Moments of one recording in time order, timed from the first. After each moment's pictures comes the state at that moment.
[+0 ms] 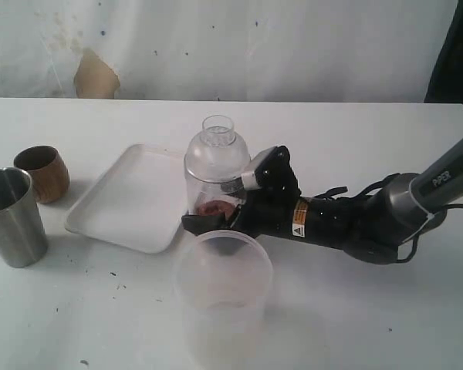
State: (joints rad) left arm -0.13 0.00 -0.01 -0.02 0.12 -0.31; right arm 0.28 2.17 -0.95 -0.85 -1.02 0.45
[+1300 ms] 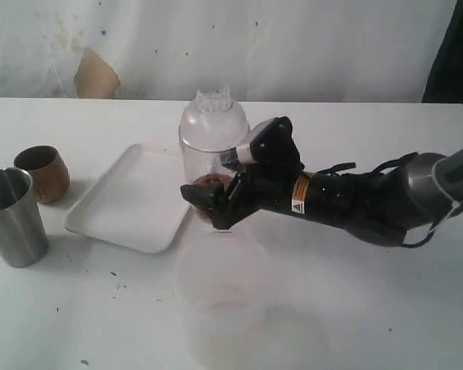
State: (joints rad) left arm -0.13 0.00 -0.01 -0.02 0.12 -0.31; right arm 0.31 2.00 -0.92 -0.77 -0.90 0.42
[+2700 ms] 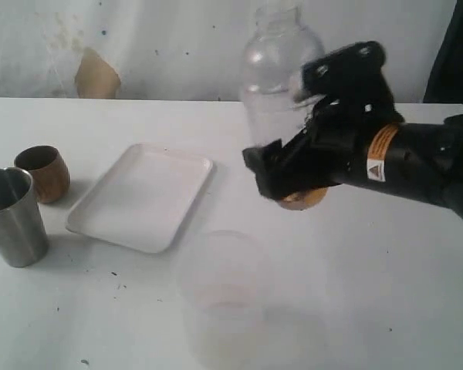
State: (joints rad) left arm -0.13 0.00 -0.01 -0.02 0.12 -0.31; right arm 0.44 1.35 -0.76 -0.54 -0.08 0.41
